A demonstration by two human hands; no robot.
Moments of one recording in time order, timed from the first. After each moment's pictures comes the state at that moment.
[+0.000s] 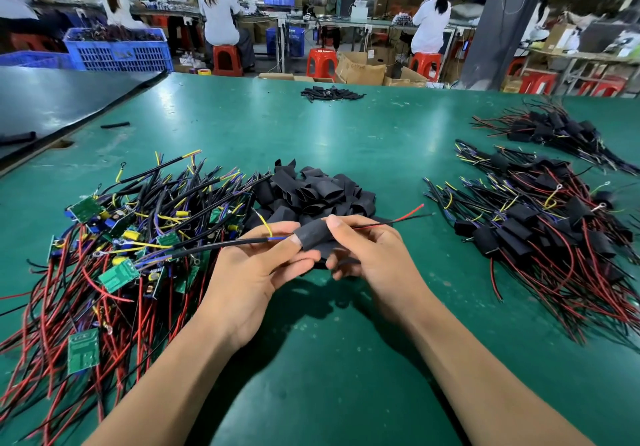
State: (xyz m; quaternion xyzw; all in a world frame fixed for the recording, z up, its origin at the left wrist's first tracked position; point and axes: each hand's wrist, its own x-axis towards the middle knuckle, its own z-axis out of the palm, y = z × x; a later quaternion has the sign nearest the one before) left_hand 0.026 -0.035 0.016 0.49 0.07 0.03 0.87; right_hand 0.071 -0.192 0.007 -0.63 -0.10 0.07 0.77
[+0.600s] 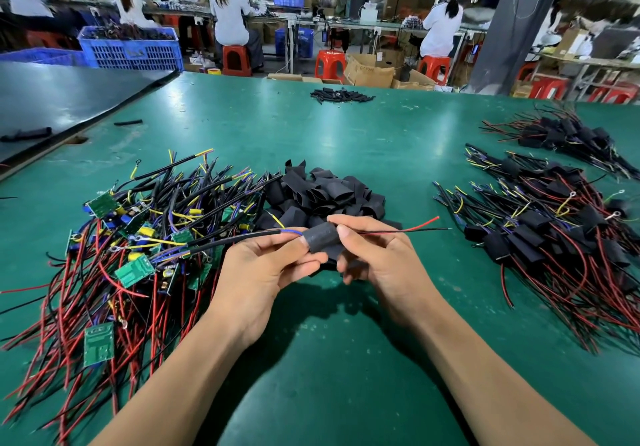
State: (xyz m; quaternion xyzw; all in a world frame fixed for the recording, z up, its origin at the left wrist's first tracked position) left_hand 0.028 -0.033 0.015 0.49 0.09 0.04 0.86; right_hand 0.071 -0.194 0.005 -0.62 -0.15 0.07 0.77
